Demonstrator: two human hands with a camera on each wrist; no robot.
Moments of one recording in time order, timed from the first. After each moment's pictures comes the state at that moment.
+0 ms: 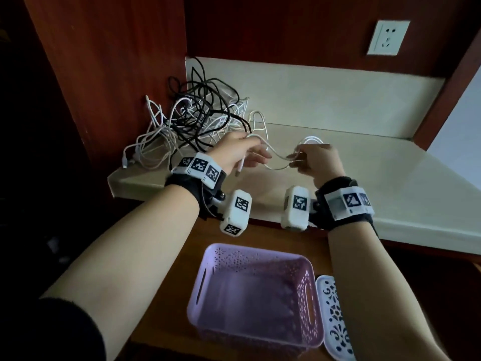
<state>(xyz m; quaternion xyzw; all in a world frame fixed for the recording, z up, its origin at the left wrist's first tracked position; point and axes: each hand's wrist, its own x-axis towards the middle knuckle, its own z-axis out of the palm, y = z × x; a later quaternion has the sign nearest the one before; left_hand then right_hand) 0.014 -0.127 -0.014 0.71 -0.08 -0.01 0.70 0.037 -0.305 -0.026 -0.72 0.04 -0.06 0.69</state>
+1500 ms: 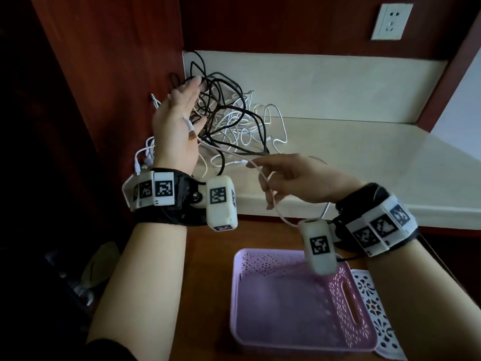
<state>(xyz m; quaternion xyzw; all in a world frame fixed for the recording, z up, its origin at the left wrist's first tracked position) -0.001 -0.013 -0.005 0.50 -0.13 0.23 0.82 -0.040 -0.230 -0.023 -0.82 -0.34 0.11 0.45</state>
